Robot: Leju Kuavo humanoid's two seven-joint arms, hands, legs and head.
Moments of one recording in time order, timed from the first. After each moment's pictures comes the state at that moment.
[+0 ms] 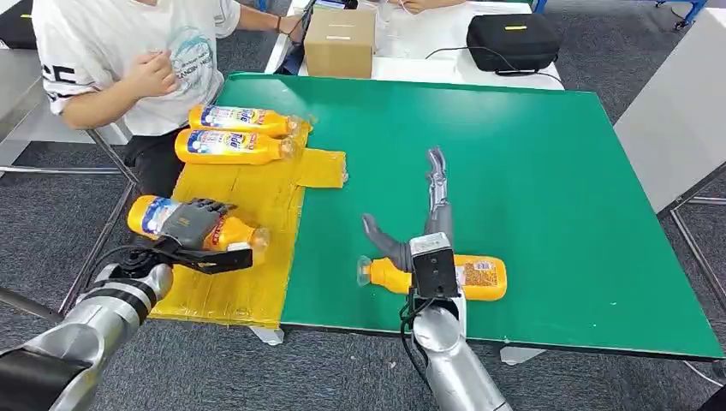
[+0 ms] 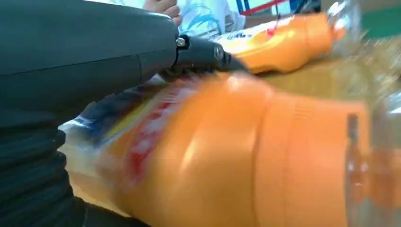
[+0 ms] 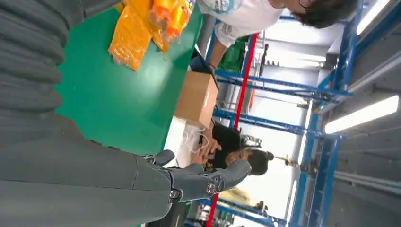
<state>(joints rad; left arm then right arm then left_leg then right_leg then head) -0.69 0.20 -0.43 -0.36 -1.05 0.35 -0.43 -0.29 0.20 0.46 -1.28 0.24 -0.47 -0.55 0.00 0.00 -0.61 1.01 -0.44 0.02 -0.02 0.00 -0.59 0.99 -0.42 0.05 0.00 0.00</state>
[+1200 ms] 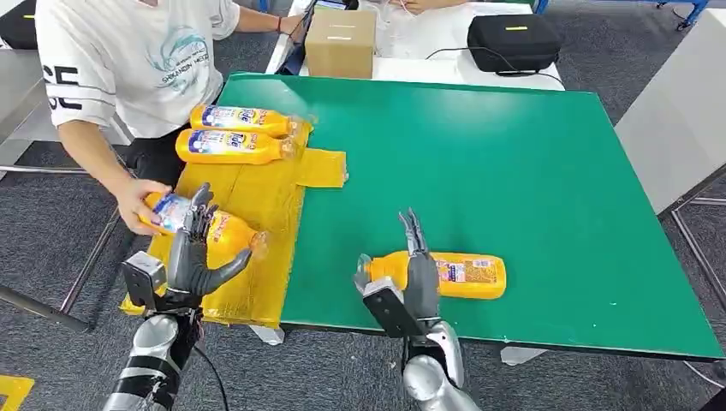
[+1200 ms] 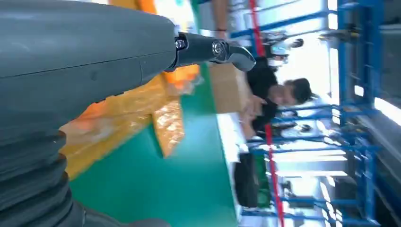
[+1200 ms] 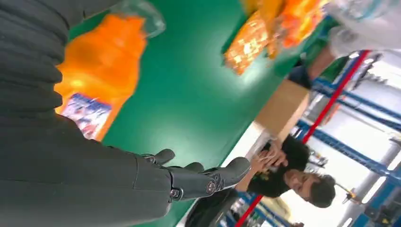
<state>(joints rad) -0.19 -0.07 0.00 -1.12 -0.02 -0.12 -0.68 -0.13 0.17 0.47 -1.19 0.64 -0.56 -0.33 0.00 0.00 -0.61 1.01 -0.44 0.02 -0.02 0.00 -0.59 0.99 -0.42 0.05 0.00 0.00</state>
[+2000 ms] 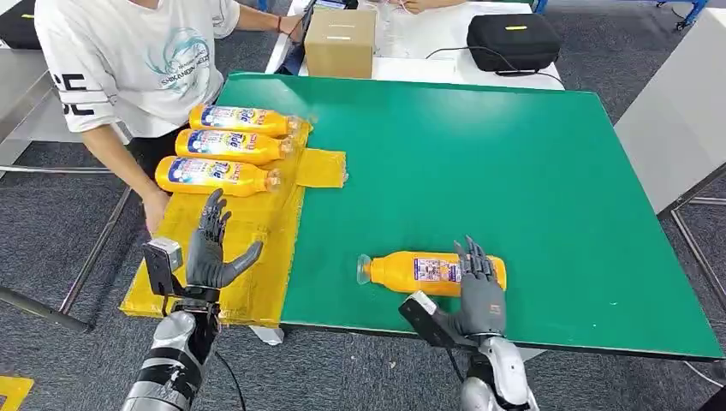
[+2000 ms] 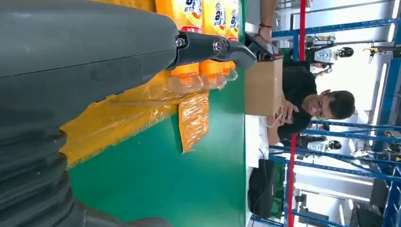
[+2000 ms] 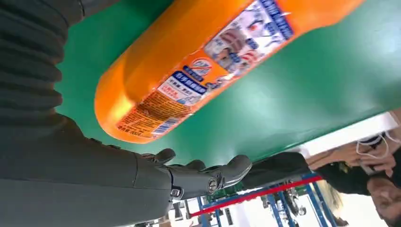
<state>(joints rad) -0.25 -0.14 0.04 -0.99 0.02 -0.13 -0.62 -0.06 -0.02 0.33 -1.26 1.11 -0.45 -0.02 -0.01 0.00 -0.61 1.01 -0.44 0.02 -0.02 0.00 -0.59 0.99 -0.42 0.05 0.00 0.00</state>
